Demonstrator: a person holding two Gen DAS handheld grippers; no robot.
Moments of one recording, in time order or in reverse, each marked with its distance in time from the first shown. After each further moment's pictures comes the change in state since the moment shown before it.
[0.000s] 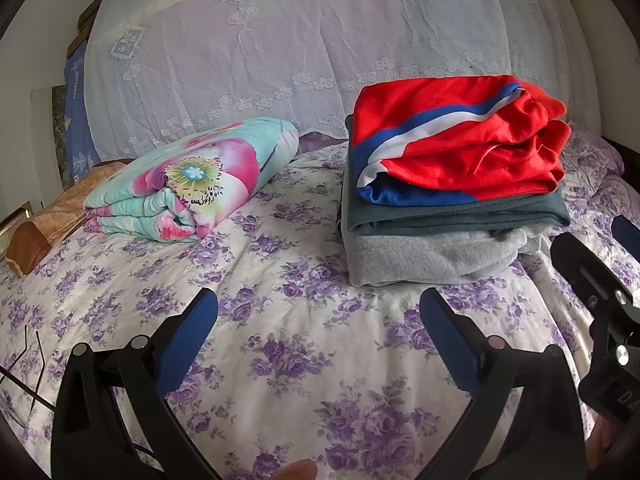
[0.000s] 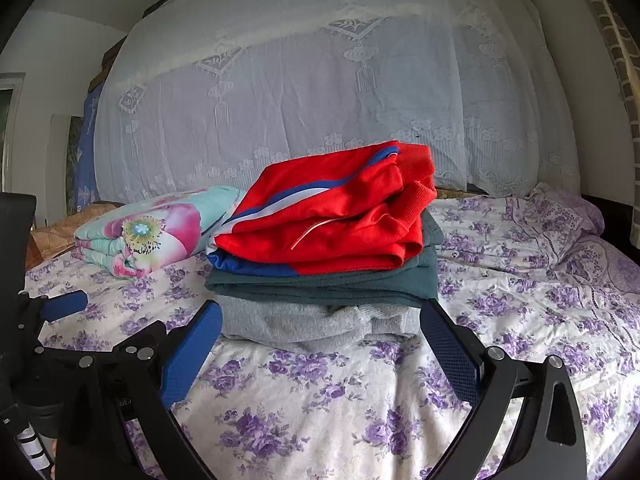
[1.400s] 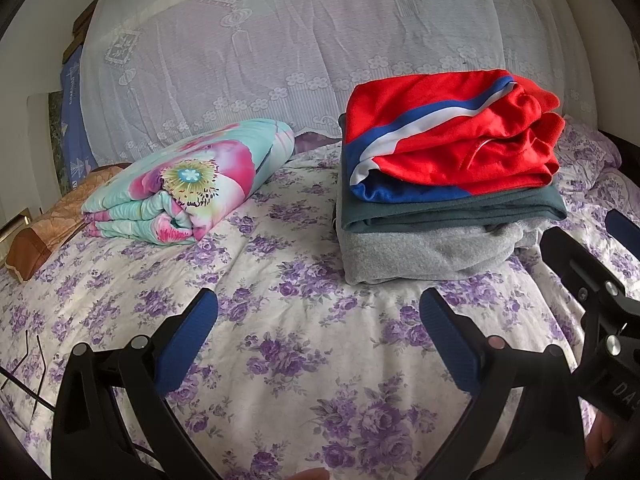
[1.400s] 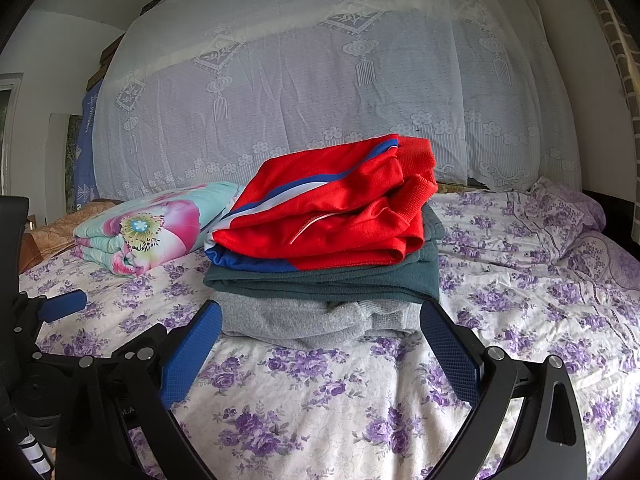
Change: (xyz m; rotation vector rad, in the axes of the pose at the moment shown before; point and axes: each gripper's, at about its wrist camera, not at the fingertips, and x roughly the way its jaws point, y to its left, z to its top) left arm -0.002 -0.005 -0.001 0.019 -0.001 -0.010; right arm 0.003 -0.001 -0.002 0.000 0.009 0.005
